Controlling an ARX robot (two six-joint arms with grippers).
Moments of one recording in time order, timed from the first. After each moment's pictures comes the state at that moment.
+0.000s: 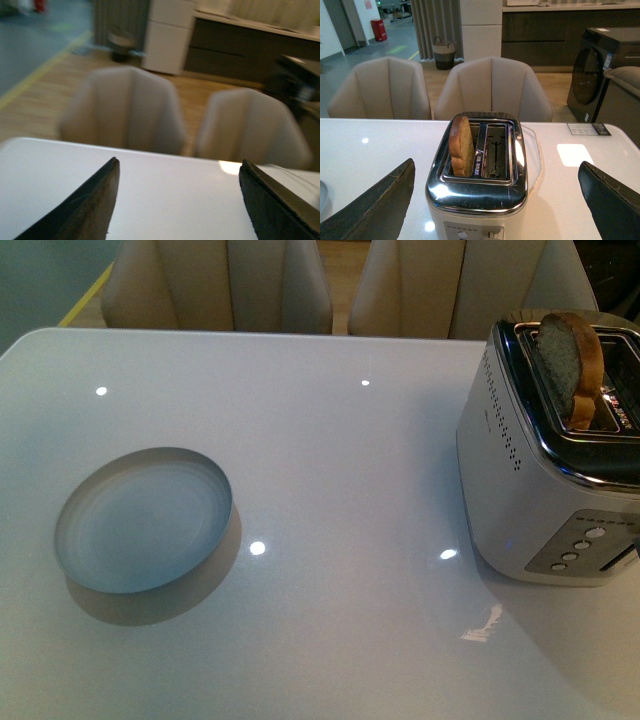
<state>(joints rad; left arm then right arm) -0.19 1.38 0.58 0.77 -0.10 -0.14 0.00 0.00 0.02 0.00 0.00 0.00</state>
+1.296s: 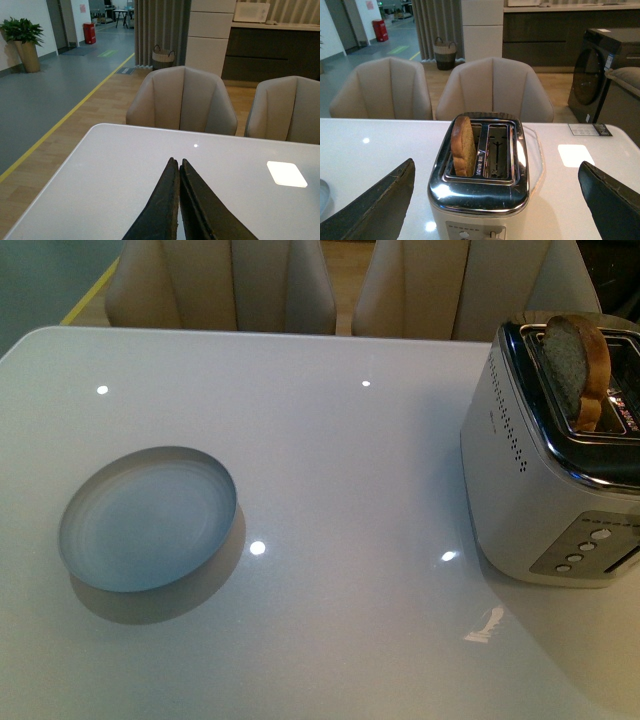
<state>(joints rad) 0.00 0.54 0.01 0.53 0.00 -0.01 0.00 0.00 0.02 0.00 0.00 0.00</state>
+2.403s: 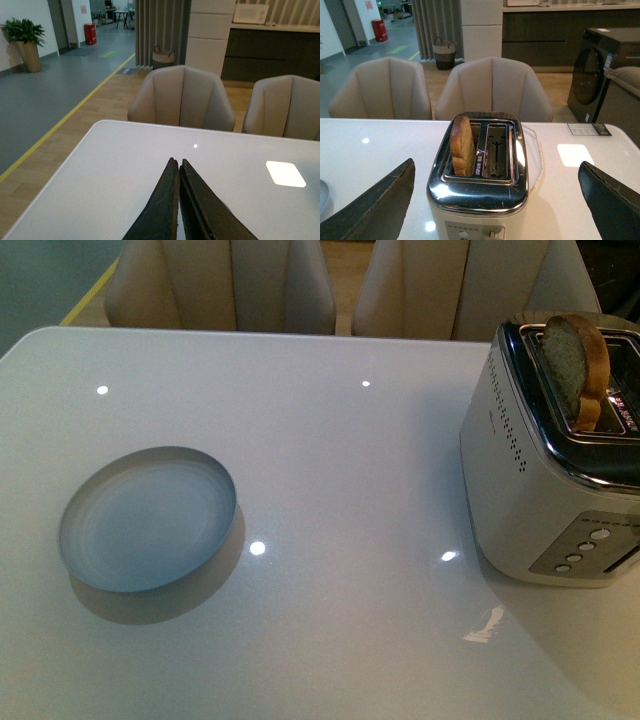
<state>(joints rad) 0.00 0.01 0.01 0.00 0.00 -0.01 0.00 0.00 0.02 0.00 0.00 0.00</state>
